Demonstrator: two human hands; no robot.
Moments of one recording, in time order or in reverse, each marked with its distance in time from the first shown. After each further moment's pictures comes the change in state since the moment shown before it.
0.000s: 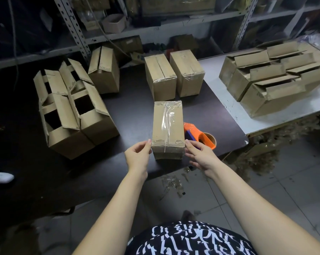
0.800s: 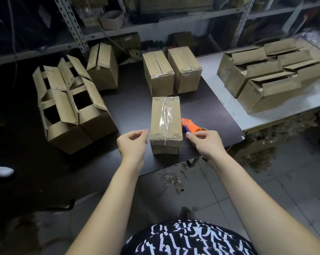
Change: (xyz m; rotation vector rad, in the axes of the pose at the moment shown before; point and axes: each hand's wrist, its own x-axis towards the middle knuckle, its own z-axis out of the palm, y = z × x) left_hand -0.025 0.037 -0.004 0.073 0.068 0.131; right_hand -0.019 -0.027 -0.009 -0.336 0.207 -0.231
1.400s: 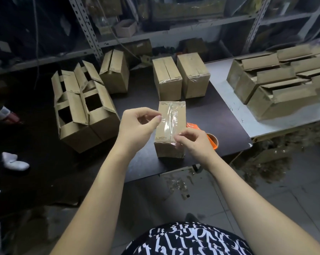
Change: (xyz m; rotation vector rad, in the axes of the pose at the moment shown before) left_hand -0.016 0.077 -0.025 0.295 -0.339 0.573; right_hand -0.018 -0.025 0.015 0.295 -0.375 -0.345
